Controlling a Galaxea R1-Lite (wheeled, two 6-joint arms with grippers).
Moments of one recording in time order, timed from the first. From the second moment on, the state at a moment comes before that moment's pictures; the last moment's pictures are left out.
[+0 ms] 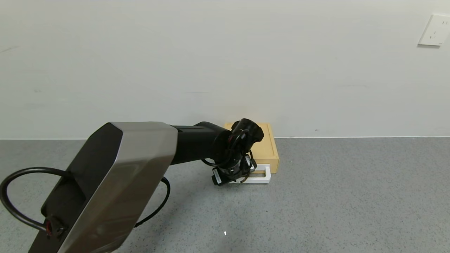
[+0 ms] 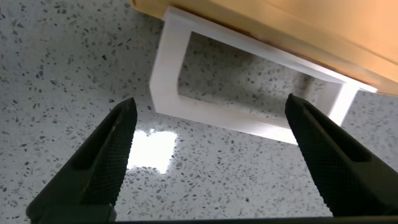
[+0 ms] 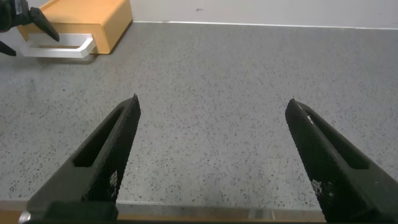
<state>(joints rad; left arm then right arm) -0.66 2.40 -1.99 0.61 0.28 -0.96 0.01 0.00 0.00 0.00 0.01 0.02</state>
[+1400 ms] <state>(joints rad) -0.70 2.43 -1.97 0.74 0.26 -0.95 0.01 0.00 0.00 0.00 0.01 0.02</state>
